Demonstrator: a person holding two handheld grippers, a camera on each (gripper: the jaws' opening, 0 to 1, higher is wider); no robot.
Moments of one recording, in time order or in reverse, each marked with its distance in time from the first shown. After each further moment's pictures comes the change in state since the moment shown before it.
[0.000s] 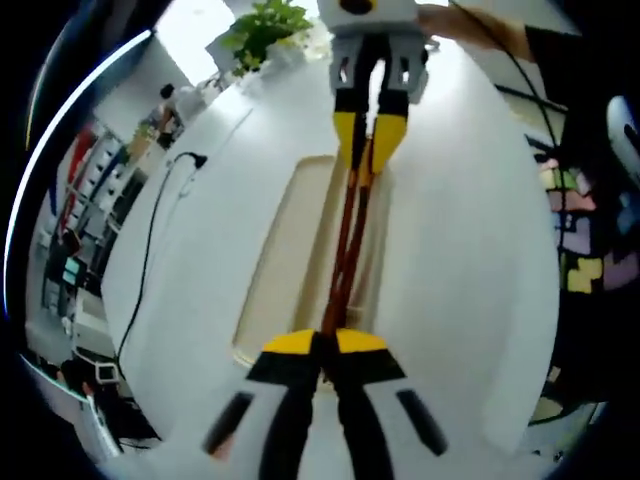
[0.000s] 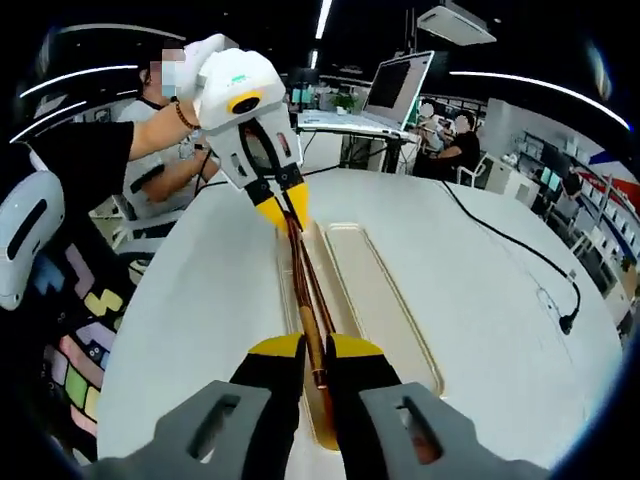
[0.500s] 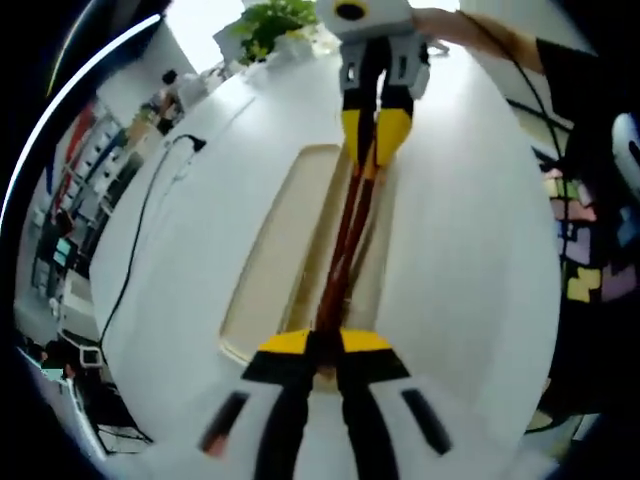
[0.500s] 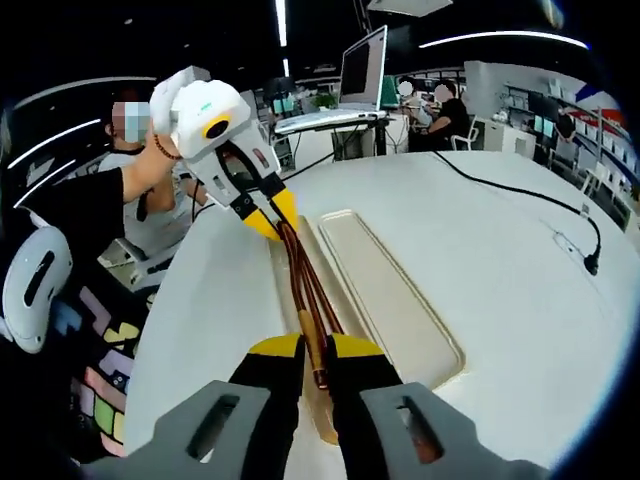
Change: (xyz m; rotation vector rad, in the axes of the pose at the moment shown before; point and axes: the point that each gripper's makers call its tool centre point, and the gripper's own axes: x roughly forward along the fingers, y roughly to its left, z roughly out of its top) left arm 0.008 0.004 -0.010 -0.074 -0.003 -0.018; right arm 0.003 -0.004 -0.011 0.242 -0.039 0.098
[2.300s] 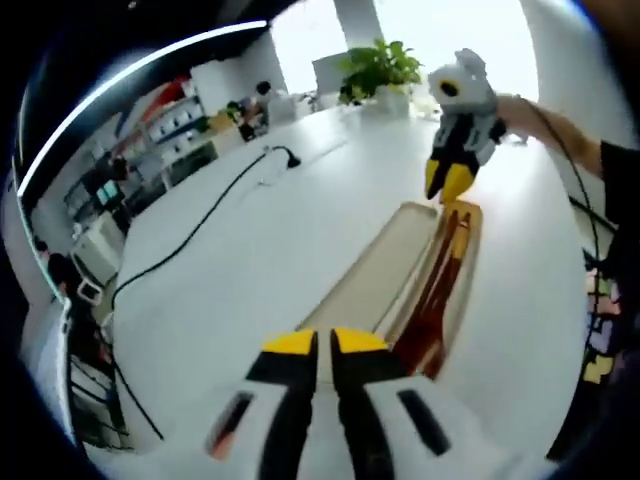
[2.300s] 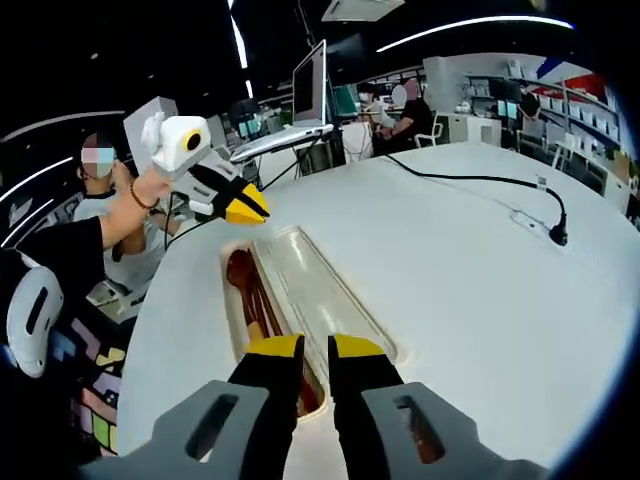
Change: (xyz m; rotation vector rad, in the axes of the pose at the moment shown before) left arm -0.011 0.071 0.000 -0.402 -0.280 0.229; right arm -0.029 -0.052 0.002 0.097 -0.067 -0.159
